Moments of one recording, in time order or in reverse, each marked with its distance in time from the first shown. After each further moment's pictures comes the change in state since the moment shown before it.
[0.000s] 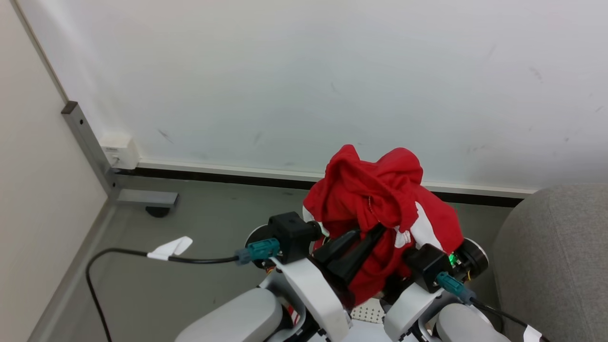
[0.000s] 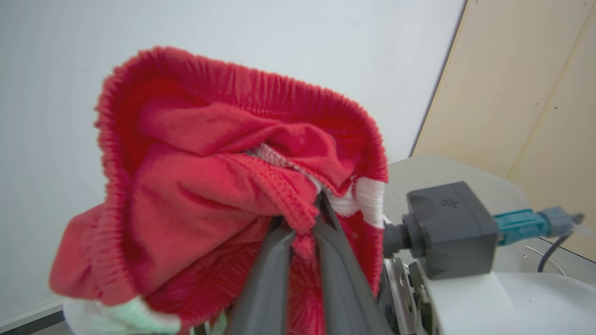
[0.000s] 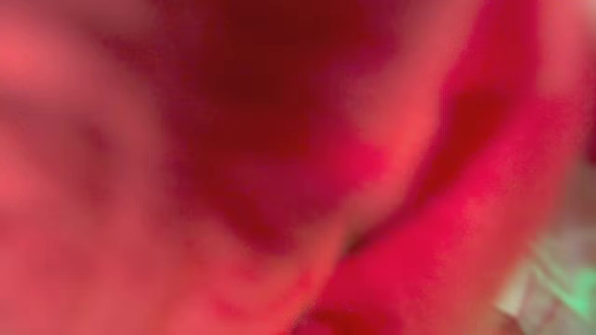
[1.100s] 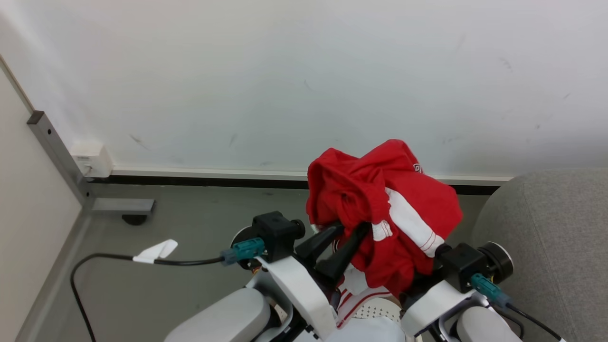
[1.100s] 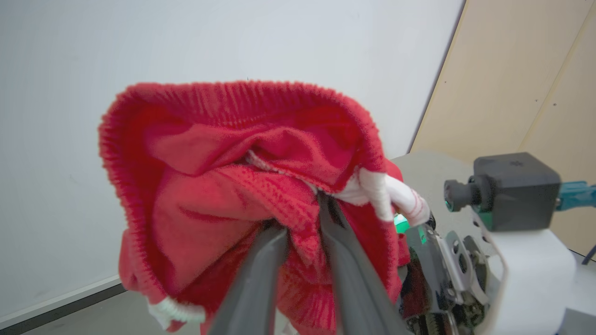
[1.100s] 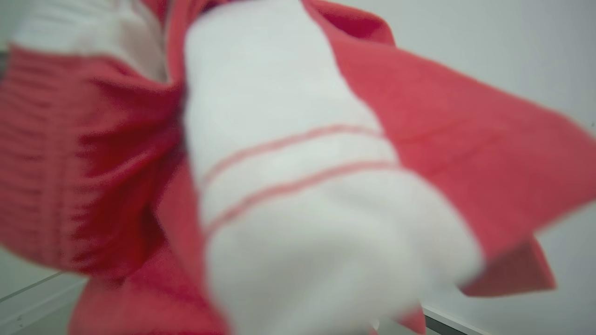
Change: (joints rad) left arm 0.010 0.037 0.013 0.009 -0.015 0.028 -0.019; right arm 0.082 -0.014 -0.120 -0.120 0.032 0.000 0.000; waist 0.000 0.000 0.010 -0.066
